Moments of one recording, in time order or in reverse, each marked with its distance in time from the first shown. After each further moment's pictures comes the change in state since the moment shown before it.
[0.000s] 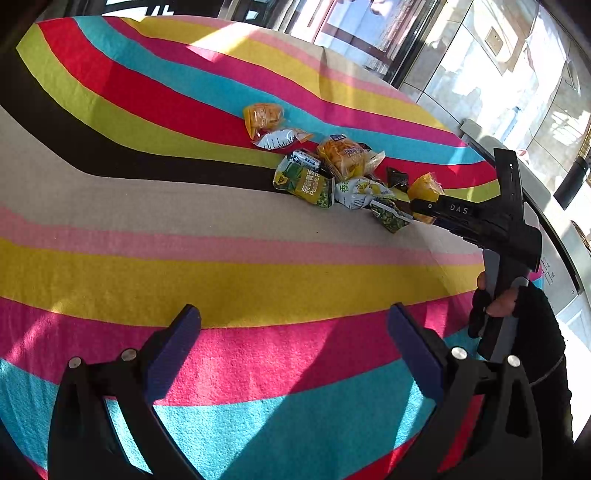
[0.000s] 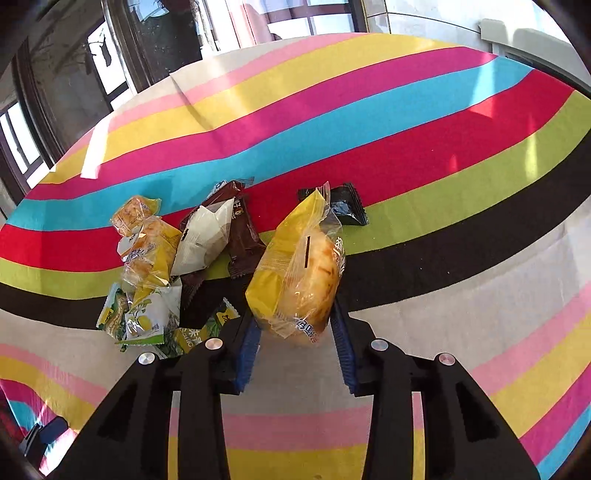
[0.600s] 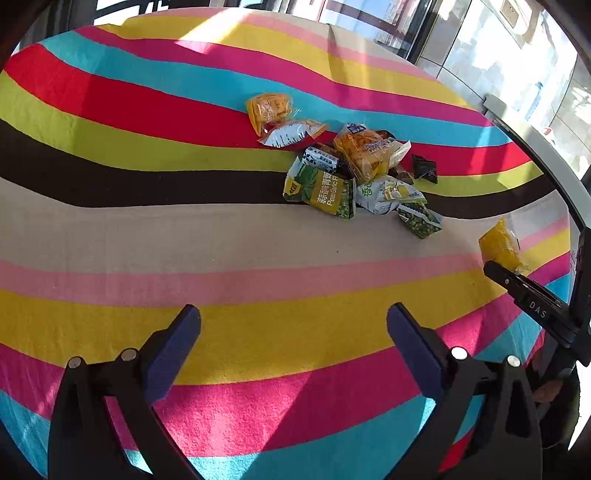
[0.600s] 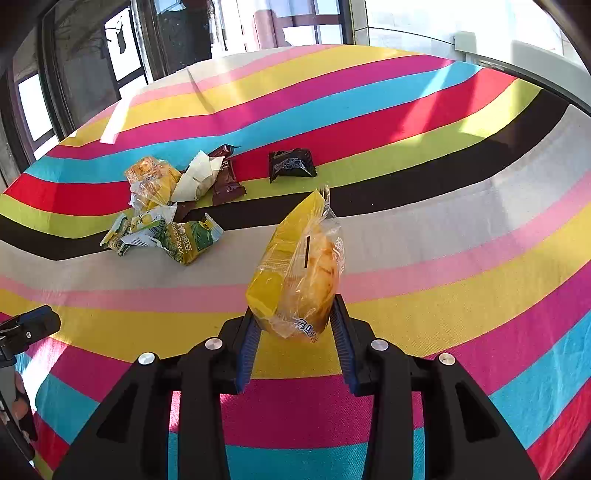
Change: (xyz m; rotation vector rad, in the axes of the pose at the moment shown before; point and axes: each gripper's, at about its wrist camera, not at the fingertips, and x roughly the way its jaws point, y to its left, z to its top) left arm 0.038 -0.014 0.041 0.080 0.109 0.136; right arm -0.038 -0.019 -0.053 -0.058 -0.025 -0.052
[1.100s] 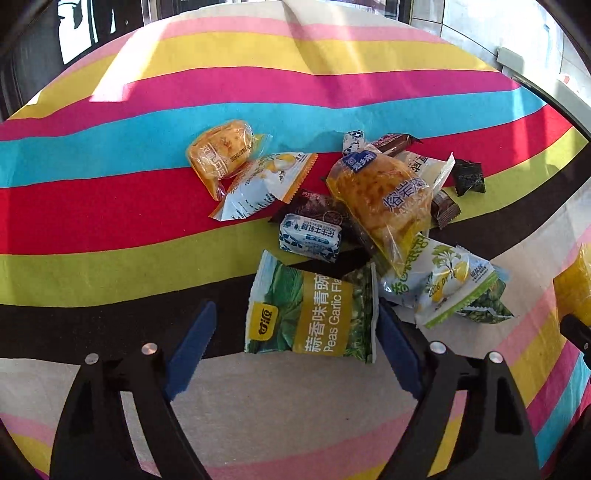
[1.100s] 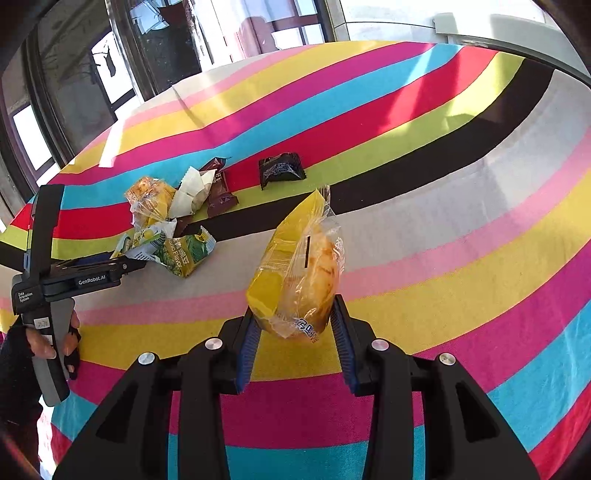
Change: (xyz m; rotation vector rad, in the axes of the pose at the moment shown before) left arm 0.075 -0.026 0.072 0.186 -0.021 0.102; right arm -0.002 -0.014 -0.002 0.092 -0.019 0.057
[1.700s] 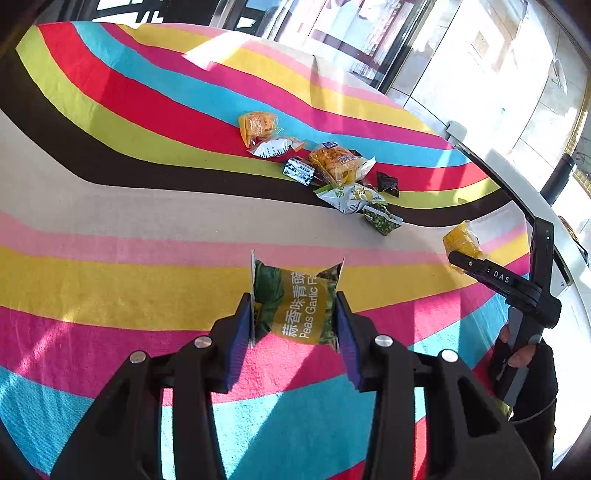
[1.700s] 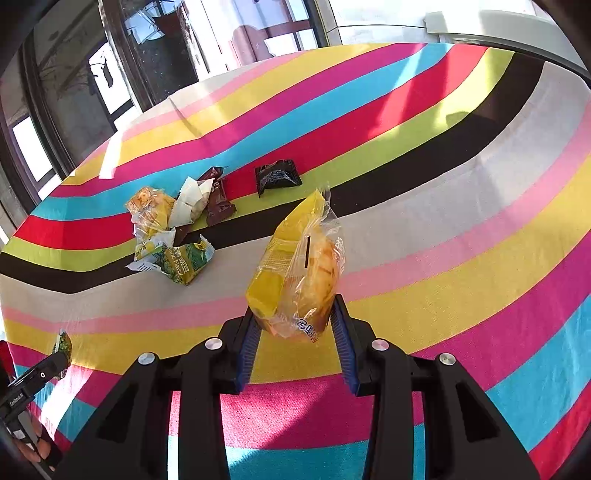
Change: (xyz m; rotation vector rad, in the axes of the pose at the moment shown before) left arm -0.116 0.048 -0.129 -0.269 -0.123 -0.288; right arm -0.003 -0.005 -0.001 0.029 -0.019 0.005
